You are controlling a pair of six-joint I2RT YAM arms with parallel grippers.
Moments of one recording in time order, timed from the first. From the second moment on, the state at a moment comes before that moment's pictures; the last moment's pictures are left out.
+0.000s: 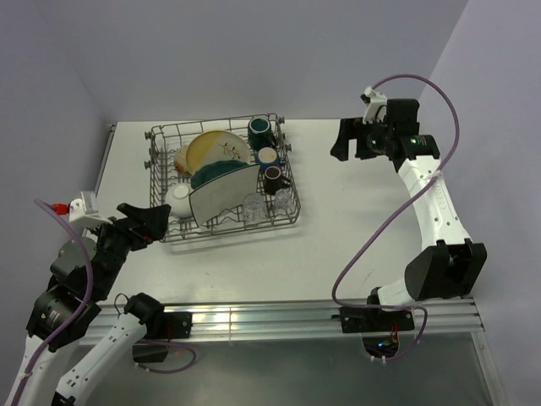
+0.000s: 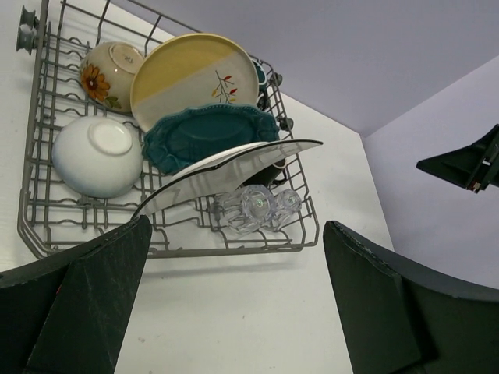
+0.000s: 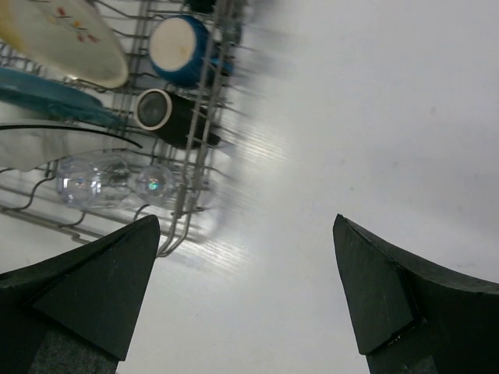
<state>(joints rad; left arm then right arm) -0.52 0.35 0.94 -0.71 -0.33 -0.70 0.04 1.46 1.52 -0.72 -0.42 -0.02</state>
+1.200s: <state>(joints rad) -0.52 0.30 0.92 -0.75 -0.35 -0.72 -0.02 1.30 1.34 -0.58 -0.20 0.11</state>
